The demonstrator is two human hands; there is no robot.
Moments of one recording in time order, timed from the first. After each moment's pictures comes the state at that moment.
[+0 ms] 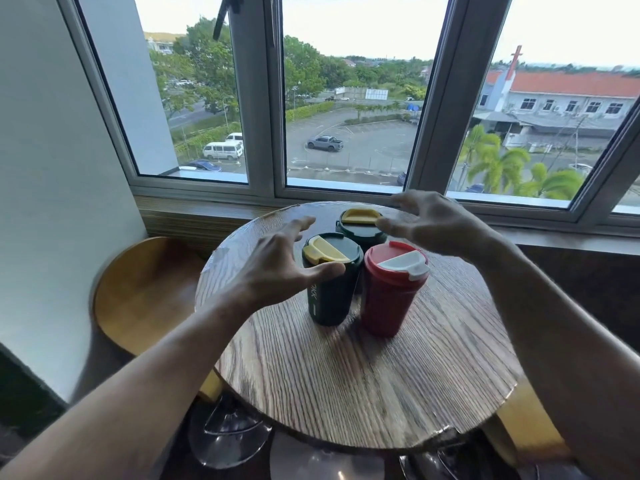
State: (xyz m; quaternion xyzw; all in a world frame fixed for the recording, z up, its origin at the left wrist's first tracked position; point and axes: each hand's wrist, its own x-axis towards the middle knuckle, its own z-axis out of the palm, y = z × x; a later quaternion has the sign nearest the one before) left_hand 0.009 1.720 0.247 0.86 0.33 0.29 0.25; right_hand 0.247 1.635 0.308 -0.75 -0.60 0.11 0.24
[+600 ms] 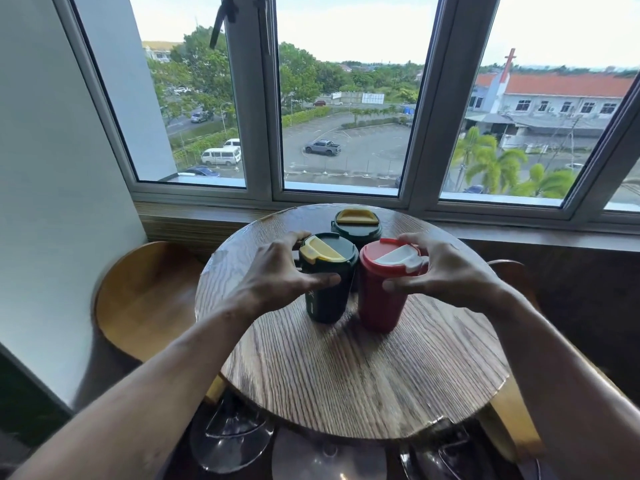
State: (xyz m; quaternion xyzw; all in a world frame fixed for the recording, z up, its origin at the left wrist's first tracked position) left_hand 0.013 1.710 0.240 0.84 0.35 0.30 0.29; right_hand 0.241 1.581 0.271 -0.72 -0.58 0.21 0.32
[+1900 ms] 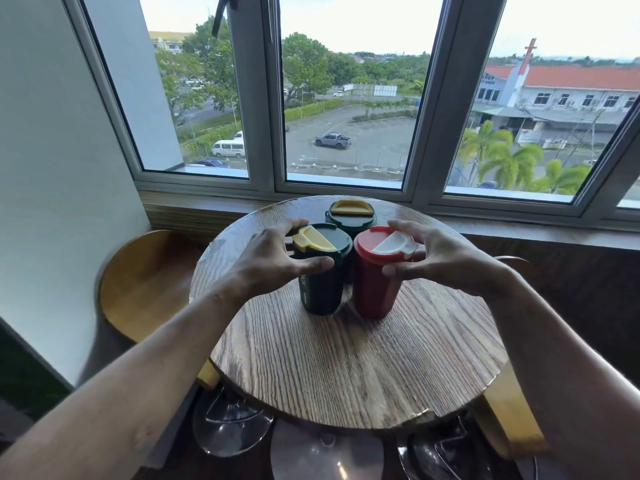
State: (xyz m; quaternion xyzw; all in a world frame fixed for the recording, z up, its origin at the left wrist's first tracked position) left_hand 0.019 1.707 0.245 0.82 0.36 0.29 0.34; right_hand 0.272 1.592 0.267 -0.65 -0.61 0.32 0.32
